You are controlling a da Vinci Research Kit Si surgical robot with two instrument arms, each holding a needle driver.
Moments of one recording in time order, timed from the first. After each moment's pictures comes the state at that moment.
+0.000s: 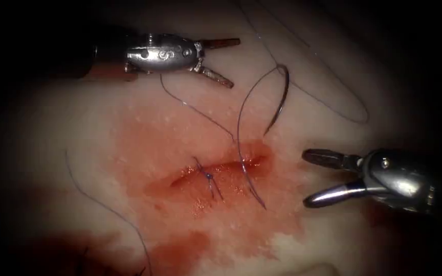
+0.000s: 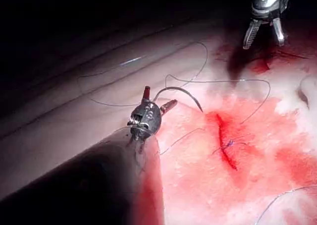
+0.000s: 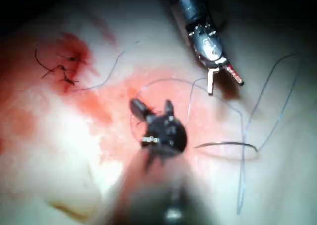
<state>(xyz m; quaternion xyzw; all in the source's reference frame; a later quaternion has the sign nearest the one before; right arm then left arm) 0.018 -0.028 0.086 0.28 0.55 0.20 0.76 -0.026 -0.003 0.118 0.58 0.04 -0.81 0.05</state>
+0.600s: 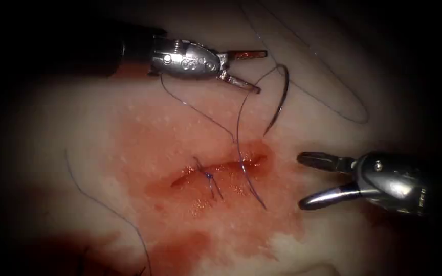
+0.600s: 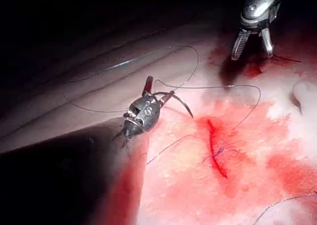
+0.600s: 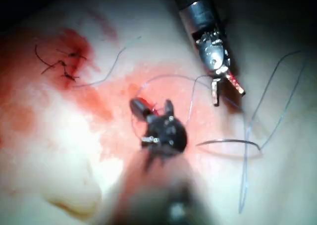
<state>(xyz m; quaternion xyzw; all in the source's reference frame) 0.019 -0.029 0.087 0.27 0.55 0.19 0.76 -0.029 -0.005 0.117 0.62 -0.02 -0.78 0.13</state>
